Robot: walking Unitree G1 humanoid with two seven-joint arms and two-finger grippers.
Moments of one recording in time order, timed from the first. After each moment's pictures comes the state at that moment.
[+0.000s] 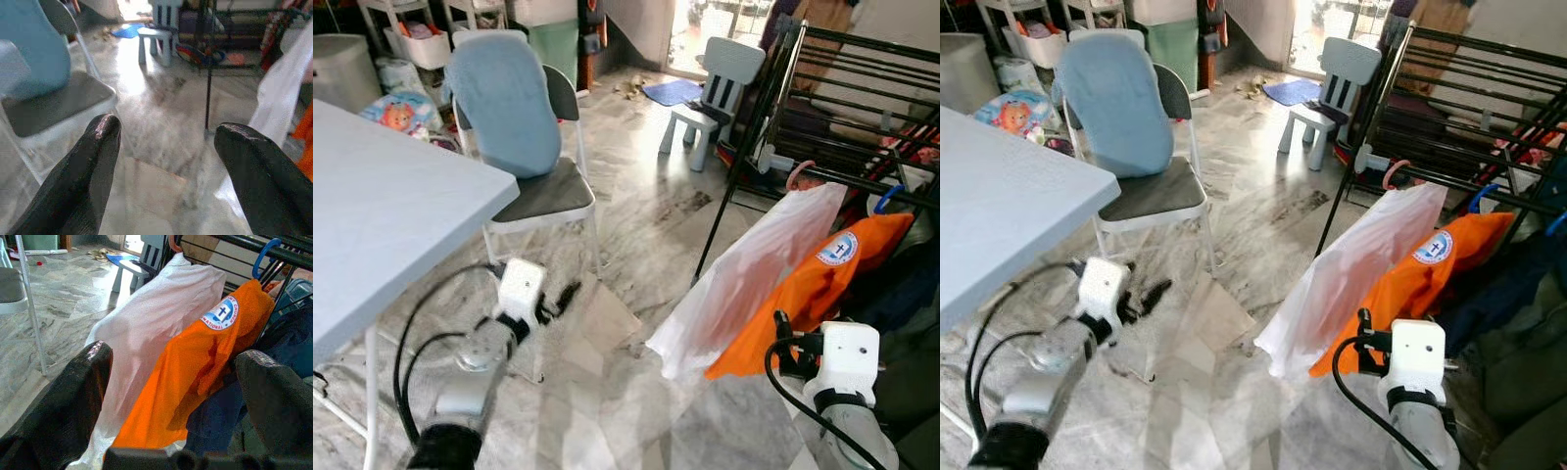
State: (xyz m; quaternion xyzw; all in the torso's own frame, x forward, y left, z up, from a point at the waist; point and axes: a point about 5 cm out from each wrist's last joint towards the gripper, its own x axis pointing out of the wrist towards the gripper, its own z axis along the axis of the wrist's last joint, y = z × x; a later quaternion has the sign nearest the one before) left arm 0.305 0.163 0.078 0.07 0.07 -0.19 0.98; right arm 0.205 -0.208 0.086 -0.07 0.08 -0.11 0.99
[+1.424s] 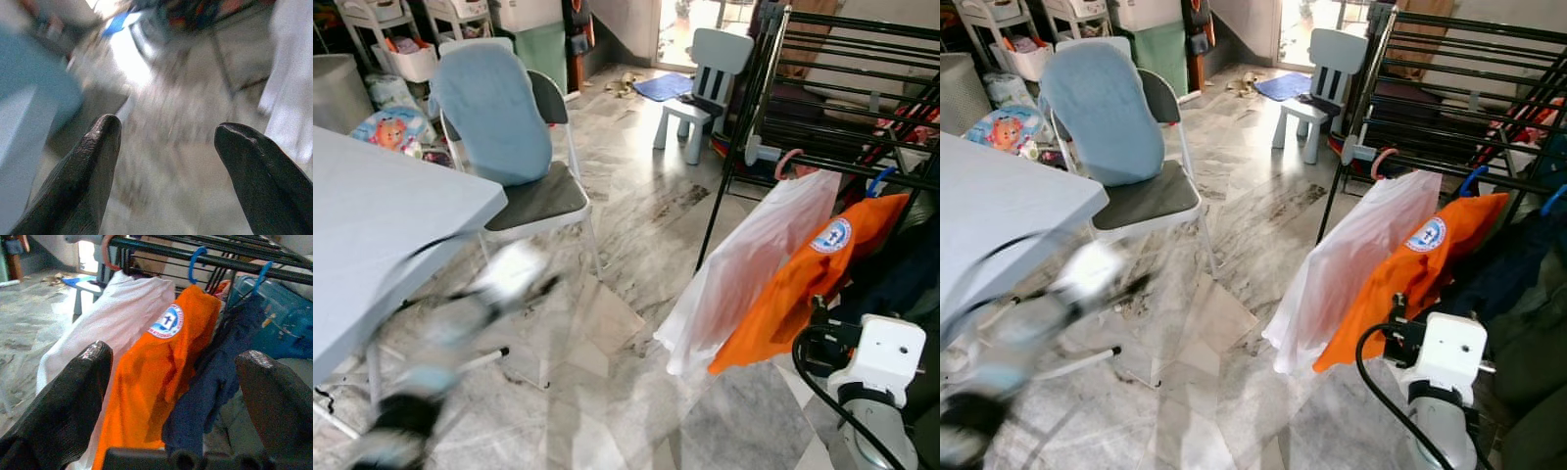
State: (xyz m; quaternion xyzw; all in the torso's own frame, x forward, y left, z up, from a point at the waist) left arm 0.300 0.227 0.080 0.24 0.10 -0.22 0.94; right arm 0.205 -0.221 0.102 -0.05 0.03 -0.19 0.98
